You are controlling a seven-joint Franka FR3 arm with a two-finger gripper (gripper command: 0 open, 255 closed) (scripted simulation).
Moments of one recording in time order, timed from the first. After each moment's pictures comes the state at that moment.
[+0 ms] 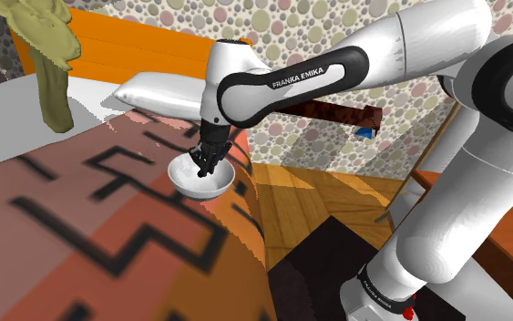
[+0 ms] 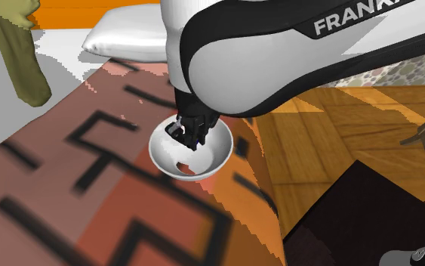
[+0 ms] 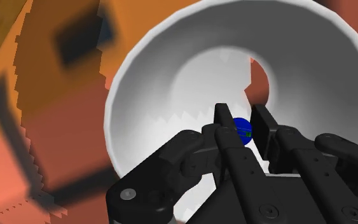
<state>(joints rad) -0.01 0.04 0.43 -2.11 0.01 2.20 0.37</state>
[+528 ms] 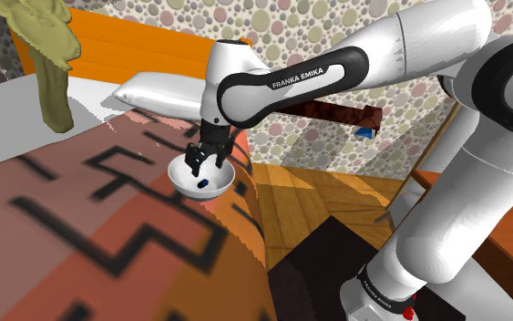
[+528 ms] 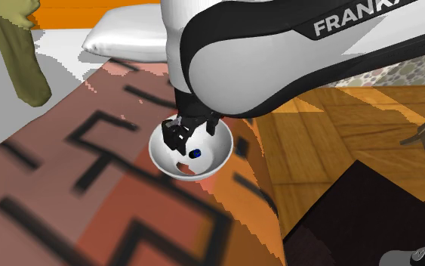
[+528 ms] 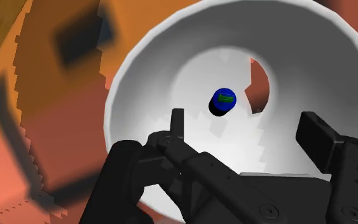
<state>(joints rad) -0.01 0.04 0.43 -2.11 0.01 2.20 0.37</state>
